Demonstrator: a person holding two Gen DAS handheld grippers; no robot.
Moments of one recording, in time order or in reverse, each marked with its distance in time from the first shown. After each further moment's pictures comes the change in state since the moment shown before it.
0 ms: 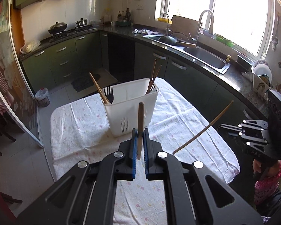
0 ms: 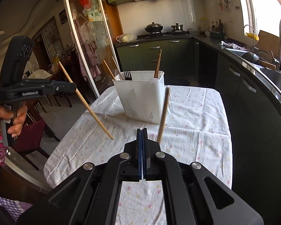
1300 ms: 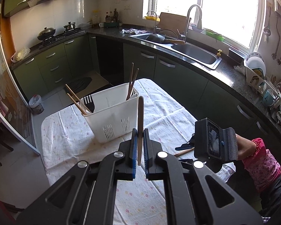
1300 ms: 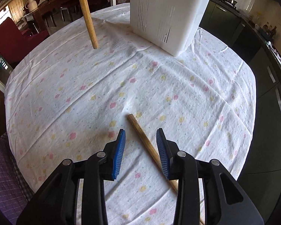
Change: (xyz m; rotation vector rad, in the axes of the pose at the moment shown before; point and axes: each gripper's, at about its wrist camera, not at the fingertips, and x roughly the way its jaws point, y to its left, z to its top) left arm 0.015 -0.037 0.011 0.067 0.027 -0.047; right arm 0.157 -0.030 -0.073 -0.443 0.506 0.009
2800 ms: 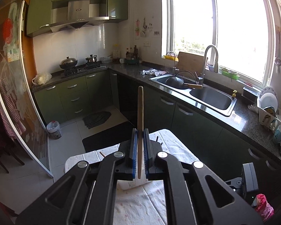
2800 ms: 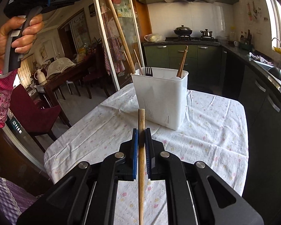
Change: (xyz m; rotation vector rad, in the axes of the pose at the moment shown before) left arm -0.064 0.022 0.096 -0.056 -0.287 0.164; right arm -0.145 0.003 0.007 0.244 -0.569 0.123
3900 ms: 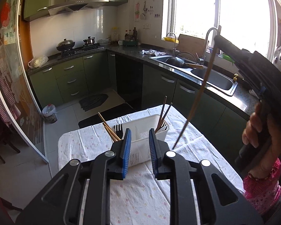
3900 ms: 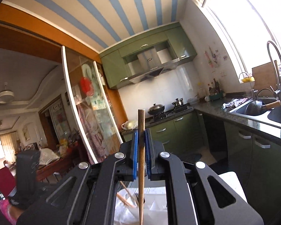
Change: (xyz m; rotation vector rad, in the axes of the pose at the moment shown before) left arm 0.029 0.021 -0.080 -0.012 0.120 -0.052; right arm -0.059 -0.011 0.157 0.254 -0.700 -0.188
